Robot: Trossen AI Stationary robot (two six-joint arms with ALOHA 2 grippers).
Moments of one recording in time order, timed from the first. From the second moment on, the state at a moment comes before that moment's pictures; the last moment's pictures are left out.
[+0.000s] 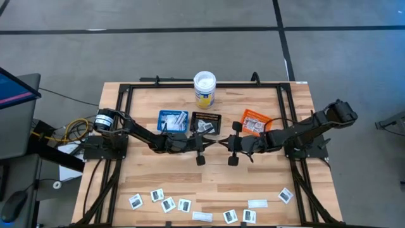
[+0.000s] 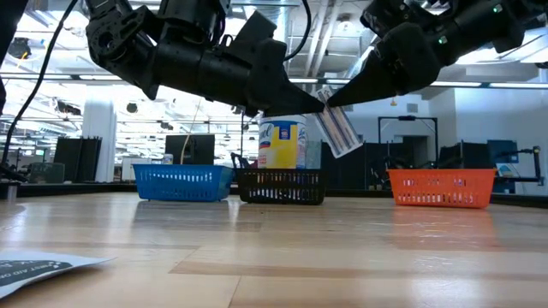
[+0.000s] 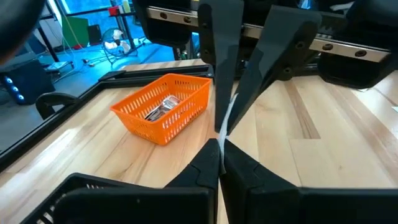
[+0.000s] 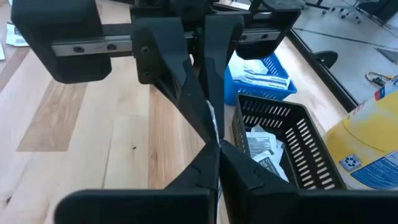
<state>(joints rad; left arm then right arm) -0.17 1.72 0.78 0.93 -0.34 0.13 0.25 1.40 0.62 0.28 0.47 -0.03</state>
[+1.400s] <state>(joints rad) -0.18 1.71 0.78 0.92 -0.44 0.13 0.25 1.41 0.62 0.13 0.47 -0.03</state>
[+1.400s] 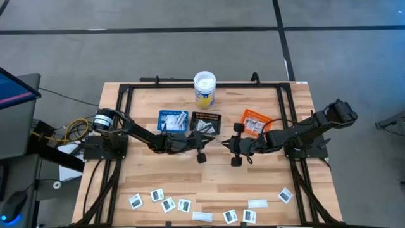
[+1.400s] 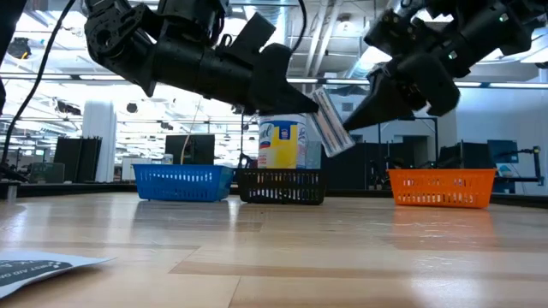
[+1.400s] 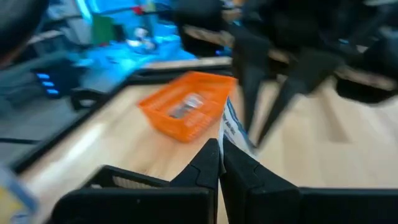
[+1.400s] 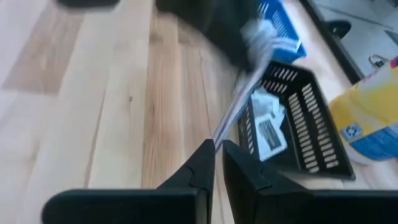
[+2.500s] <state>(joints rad) -0.33 1.18 0.49 0.22 -1.23 -0.32 0.25 1.41 0.62 0.09 0.47 -0.03</state>
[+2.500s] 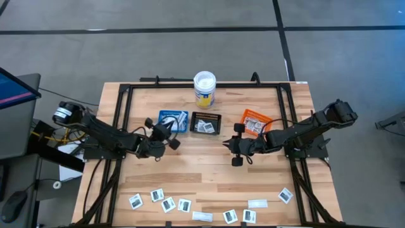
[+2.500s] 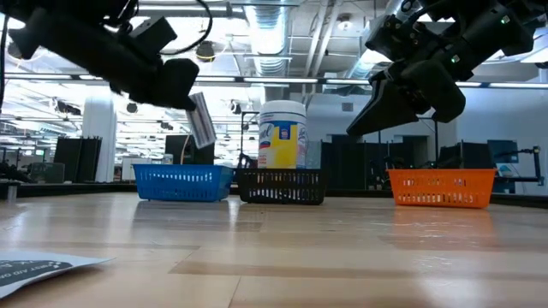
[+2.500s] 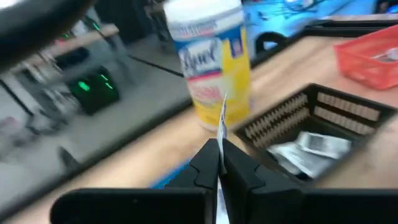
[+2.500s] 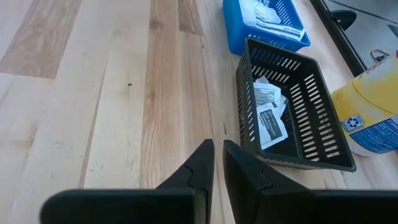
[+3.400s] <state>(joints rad) -0.08 1.15 0.44 0.19 -0.86 -0.66 0.25 1.41 0.62 0.11 0.47 -0.03</state>
